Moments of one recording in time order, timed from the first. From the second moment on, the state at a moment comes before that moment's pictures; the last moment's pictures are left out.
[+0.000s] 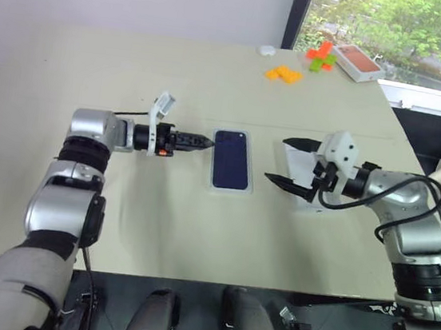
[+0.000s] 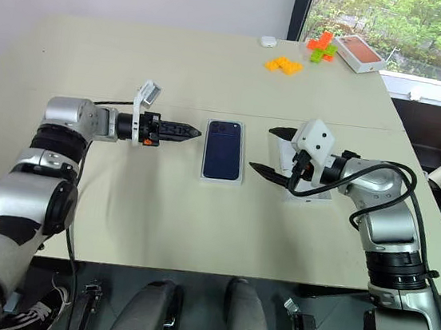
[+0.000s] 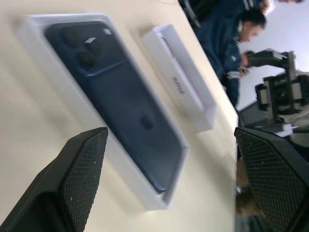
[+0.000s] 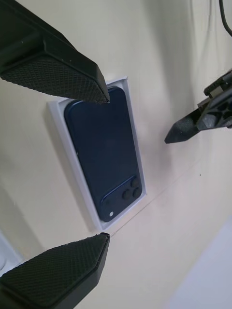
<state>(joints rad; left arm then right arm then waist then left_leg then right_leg) -1.01 0.45 0.07 0.77 -0.35 1.01 -1.21 -0.48 -0.67 0.03 -0.05 0.29 0.27 1.00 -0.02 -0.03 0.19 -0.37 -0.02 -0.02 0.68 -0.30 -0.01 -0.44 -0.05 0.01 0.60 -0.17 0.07</state>
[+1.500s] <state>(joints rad) -0.57 0.46 0.08 0.30 -0.38 0.40 -0.96 -0.63 -0.54 0.17 -0.03 0.07 0.65 0.54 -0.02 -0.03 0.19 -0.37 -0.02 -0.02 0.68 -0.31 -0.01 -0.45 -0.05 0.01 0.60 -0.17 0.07</state>
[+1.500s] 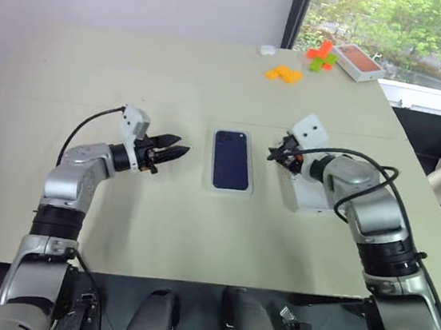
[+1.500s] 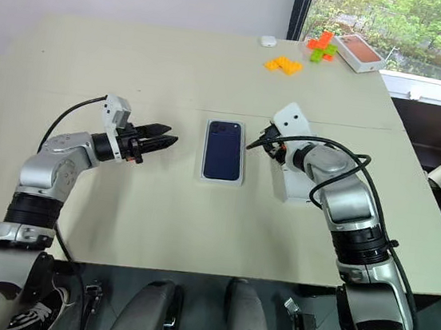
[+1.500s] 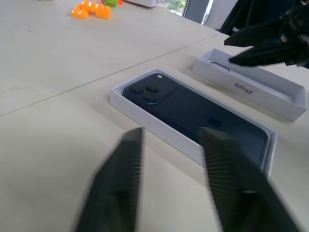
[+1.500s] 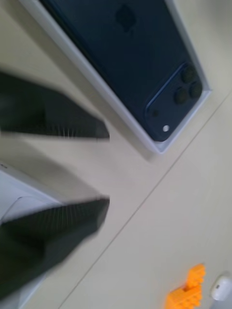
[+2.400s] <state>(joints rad) -0.61 0.36 -0.15 0.29 -0.18 0.55 -0.88 -0.54 -0.47 0.30 0.09 -0.12 0.41 0.65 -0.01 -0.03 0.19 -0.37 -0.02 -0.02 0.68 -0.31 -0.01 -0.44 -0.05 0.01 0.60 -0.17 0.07</state>
